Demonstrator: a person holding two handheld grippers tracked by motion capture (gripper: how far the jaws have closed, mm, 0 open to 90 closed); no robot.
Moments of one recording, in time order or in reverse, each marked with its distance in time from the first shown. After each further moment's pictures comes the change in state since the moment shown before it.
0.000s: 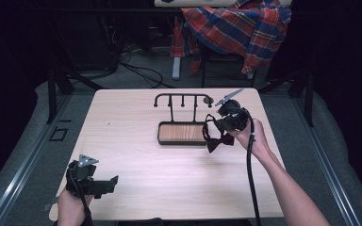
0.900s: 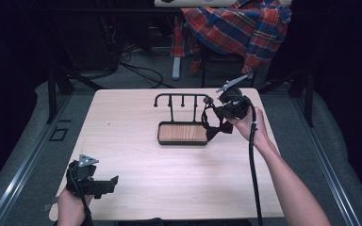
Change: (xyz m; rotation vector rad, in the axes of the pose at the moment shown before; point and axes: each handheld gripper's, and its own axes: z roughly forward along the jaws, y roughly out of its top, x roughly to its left) left arm 0.000 0.000 0.000 0.004 -0.001 0.002; right arm -0.011 0.027 -0.017 -0.078 -0.026 0.018
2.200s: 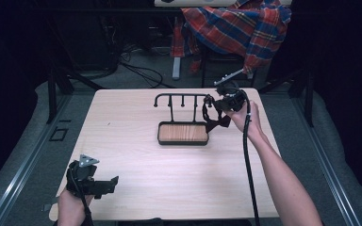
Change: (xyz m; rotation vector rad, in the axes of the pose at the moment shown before) left arm 0.000 0.000 0.000 0.002 0.000 0.006; right arm -0.022 0.014 0.028 0.006 -0.041 0.069
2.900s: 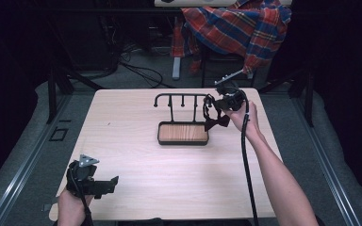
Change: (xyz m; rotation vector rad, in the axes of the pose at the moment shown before) left arm 0.000 0.000 0.000 0.001 -0.002 -0.001; right arm -0.007 -0.001 0.013 -0.002 0.003 0.037
